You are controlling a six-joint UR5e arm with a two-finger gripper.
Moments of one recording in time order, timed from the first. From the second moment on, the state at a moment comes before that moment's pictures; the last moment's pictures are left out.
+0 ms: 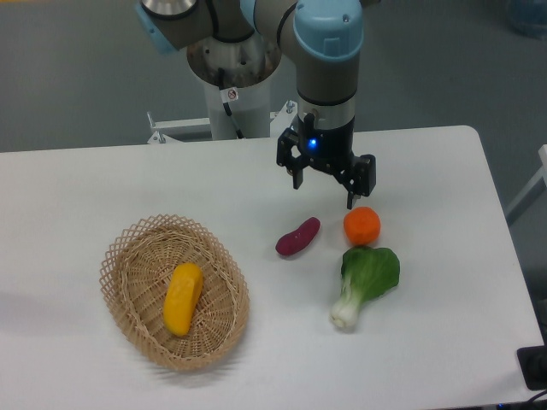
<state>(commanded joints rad) 2.52 -1.65 -1.71 -1.14 1.52 1.06</state>
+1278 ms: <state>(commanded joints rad) 2.38 -1.72 -1.75 -1.01 1.37 0.59</state>
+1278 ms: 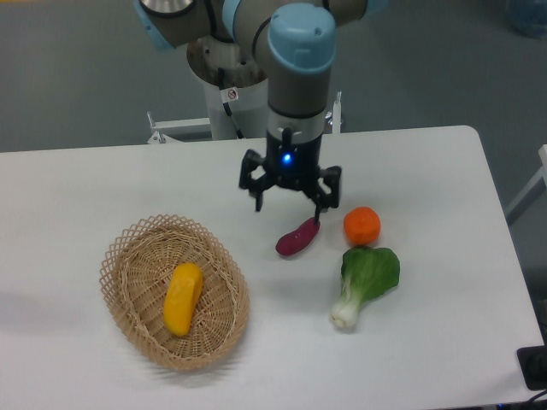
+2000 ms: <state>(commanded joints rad) 2.16 -1.90 -1.76 -0.87 1.41 0.43</state>
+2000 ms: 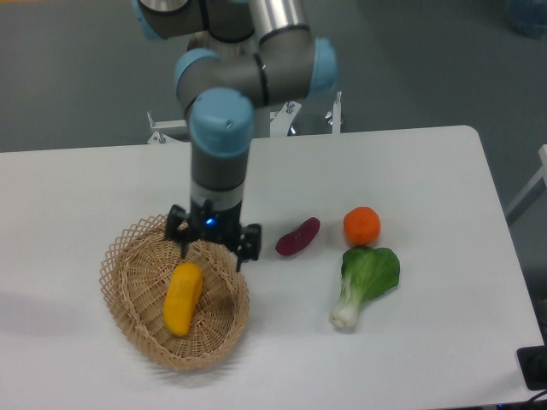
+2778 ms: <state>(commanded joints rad) 2.08 -2.01 -1.77 -0.79 1.51 0.37</state>
